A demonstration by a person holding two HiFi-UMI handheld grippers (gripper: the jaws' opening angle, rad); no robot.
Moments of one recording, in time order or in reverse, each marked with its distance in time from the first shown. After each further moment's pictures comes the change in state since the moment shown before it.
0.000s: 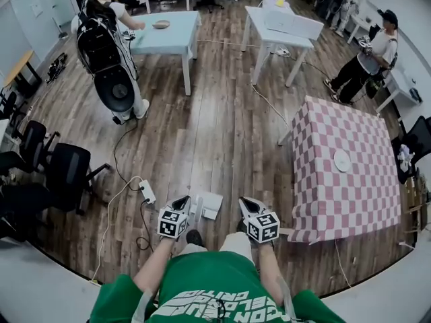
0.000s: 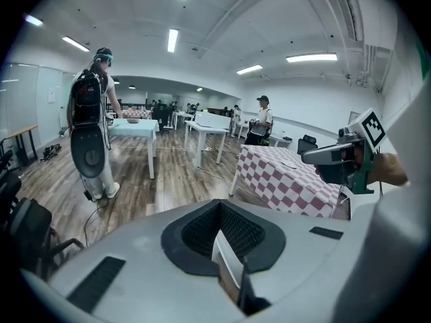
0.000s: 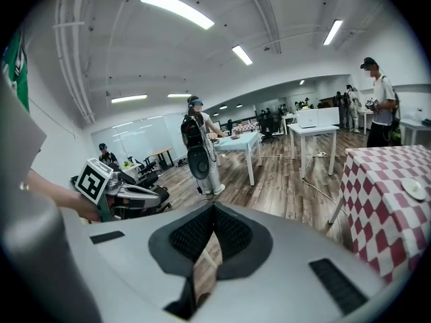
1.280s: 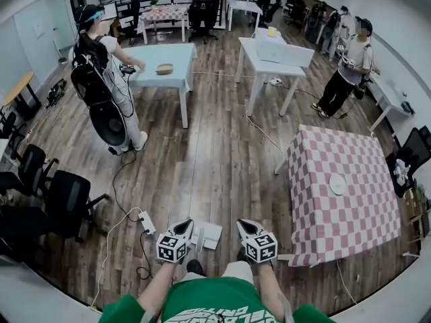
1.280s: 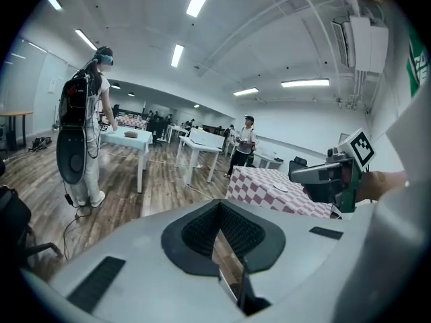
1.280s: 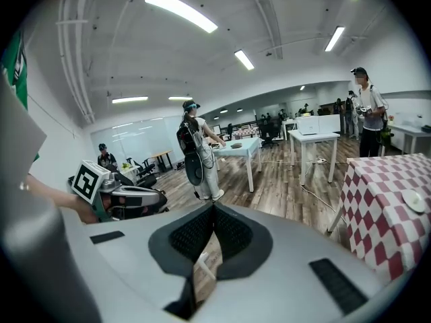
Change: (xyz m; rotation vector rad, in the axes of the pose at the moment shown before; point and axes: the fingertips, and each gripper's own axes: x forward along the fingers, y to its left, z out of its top) left arm -0.005 -0.004 0.052 -0.047 -0.162 -0.094; right arm 0.009 0.002 0.035 -0.019 -0.028 -0.015
